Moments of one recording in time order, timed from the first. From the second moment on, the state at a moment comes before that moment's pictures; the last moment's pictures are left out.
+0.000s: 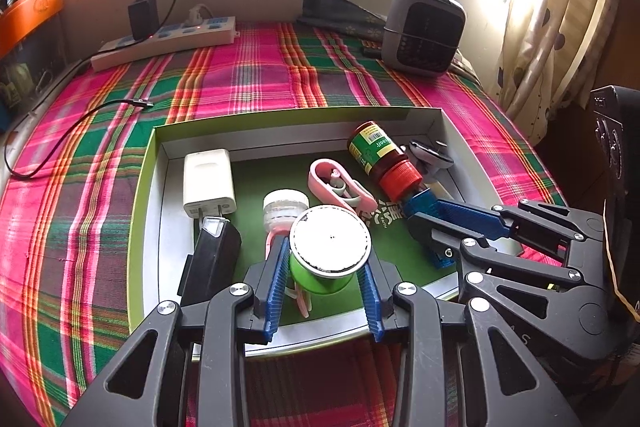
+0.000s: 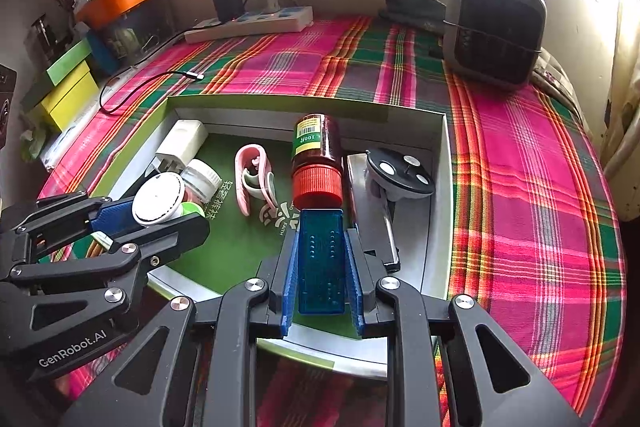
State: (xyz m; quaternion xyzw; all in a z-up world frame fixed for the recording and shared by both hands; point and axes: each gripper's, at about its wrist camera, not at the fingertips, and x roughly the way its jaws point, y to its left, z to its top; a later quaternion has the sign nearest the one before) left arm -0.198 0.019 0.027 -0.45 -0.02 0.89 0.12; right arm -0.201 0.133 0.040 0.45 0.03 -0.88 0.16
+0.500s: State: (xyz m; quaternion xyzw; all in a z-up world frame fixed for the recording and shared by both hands) left arm -0.197 0.019 0.029 -0.45 -0.02 0.89 0.12; right arm -0.195 0.136 0.049 0.43 0.01 -0.89 0.15
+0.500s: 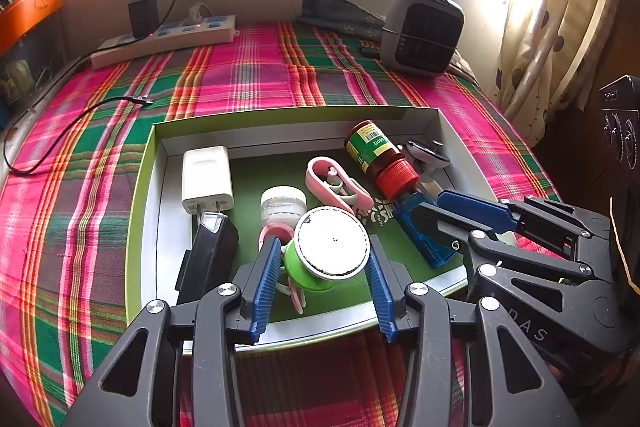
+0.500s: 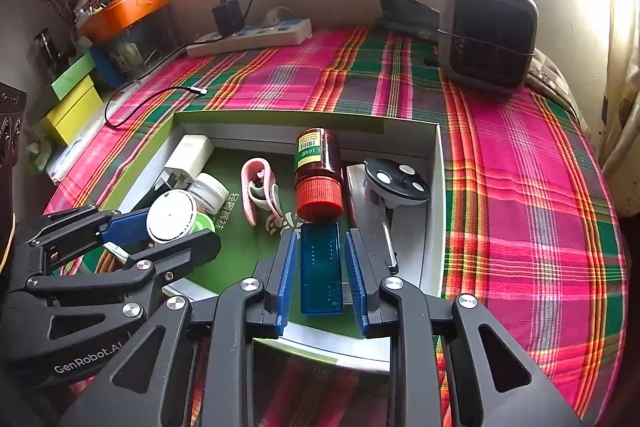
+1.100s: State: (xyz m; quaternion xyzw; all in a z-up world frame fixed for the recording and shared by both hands) left arm -0.174 0.013 0.041 -0.43 -0.03 0.89 0.12; right arm -0.177 0.140 0.061 0.42 0.00 -0.90 0.14
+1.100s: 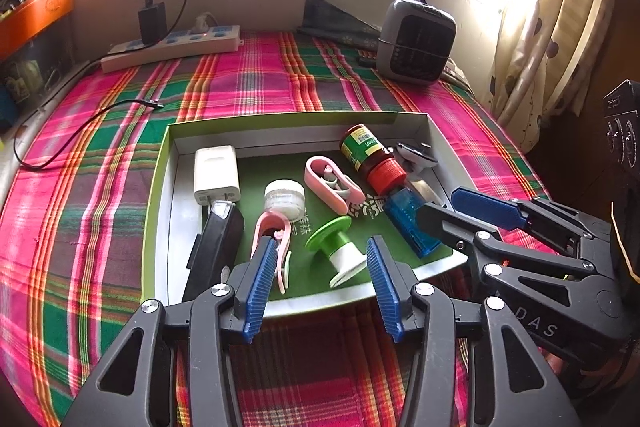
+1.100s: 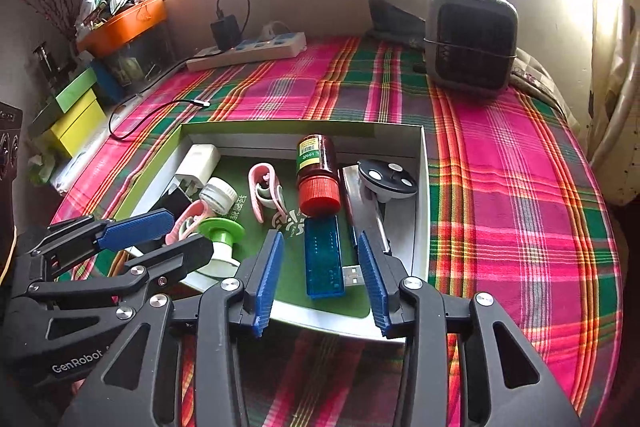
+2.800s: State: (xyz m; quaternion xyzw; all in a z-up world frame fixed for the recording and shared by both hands) left arm -0.069 0.003 0.010 -0.45 0.01 0.89 0.01; right arm -0.071 0.131 0.028 0.44 0.00 -0.90 0.06
